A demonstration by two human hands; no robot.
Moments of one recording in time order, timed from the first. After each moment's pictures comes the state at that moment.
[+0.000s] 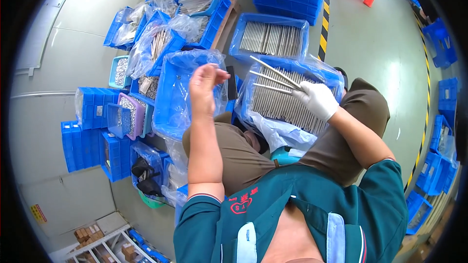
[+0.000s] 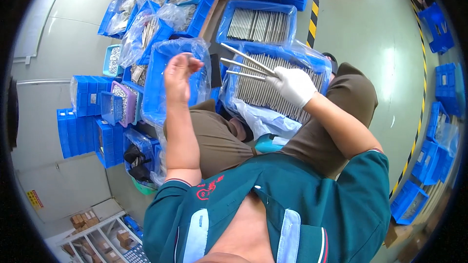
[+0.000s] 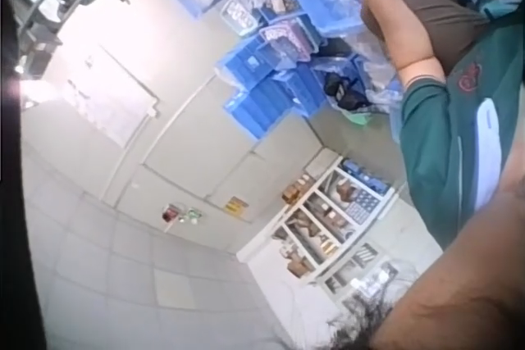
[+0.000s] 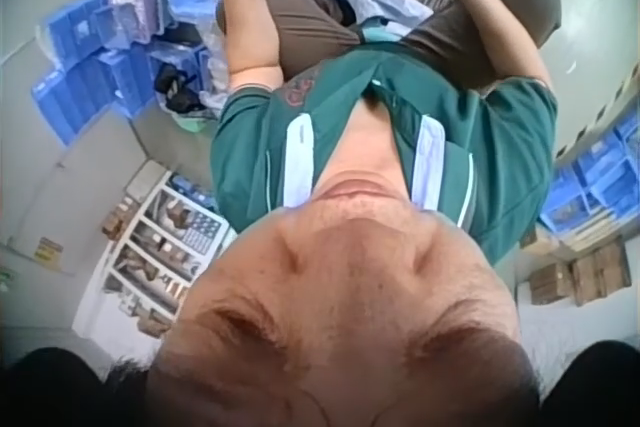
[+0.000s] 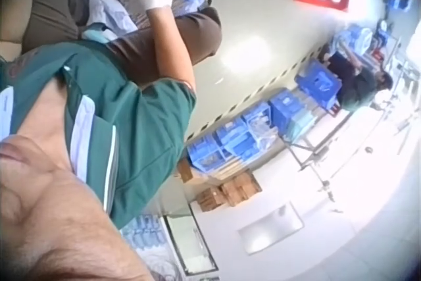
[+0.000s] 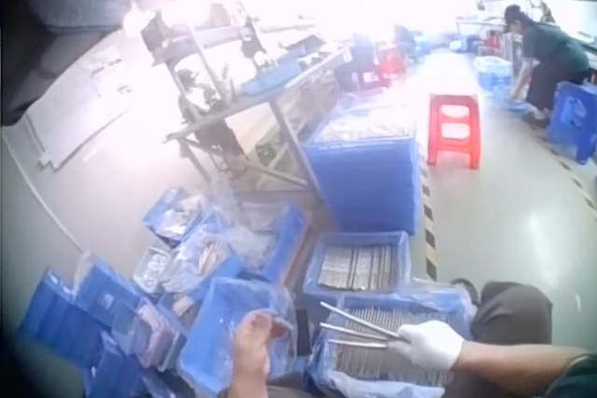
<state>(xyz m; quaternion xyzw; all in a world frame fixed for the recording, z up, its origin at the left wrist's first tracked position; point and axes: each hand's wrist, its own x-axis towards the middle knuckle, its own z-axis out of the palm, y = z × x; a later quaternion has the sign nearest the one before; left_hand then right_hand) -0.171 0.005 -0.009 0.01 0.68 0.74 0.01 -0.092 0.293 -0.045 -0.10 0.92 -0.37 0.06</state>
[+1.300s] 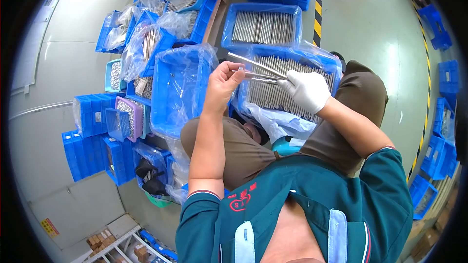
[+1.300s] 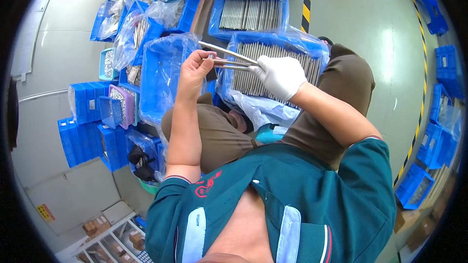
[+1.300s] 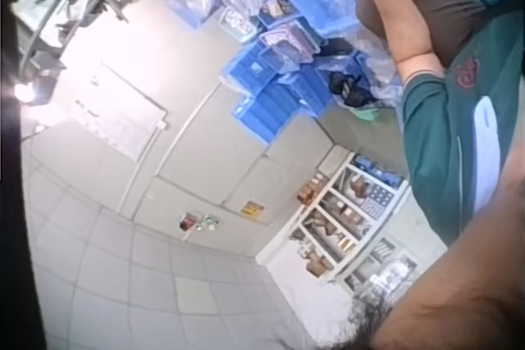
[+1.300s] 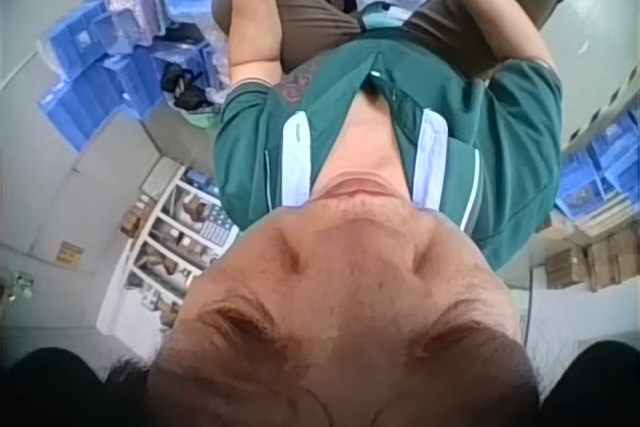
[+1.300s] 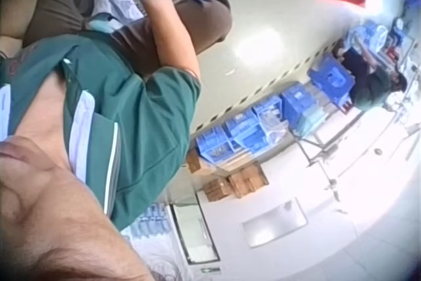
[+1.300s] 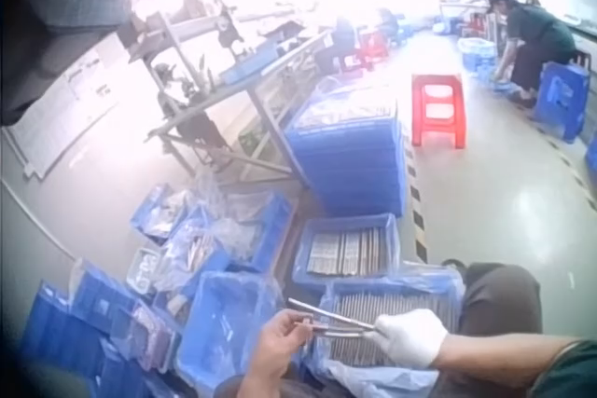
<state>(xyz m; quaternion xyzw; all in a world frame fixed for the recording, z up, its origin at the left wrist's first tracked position) -0.162 0.039 -0.024 0.09 0.66 0.72 0.18 -0.088 0.271 -0.035 -0.11 0.95 -0.29 -0.06</state>
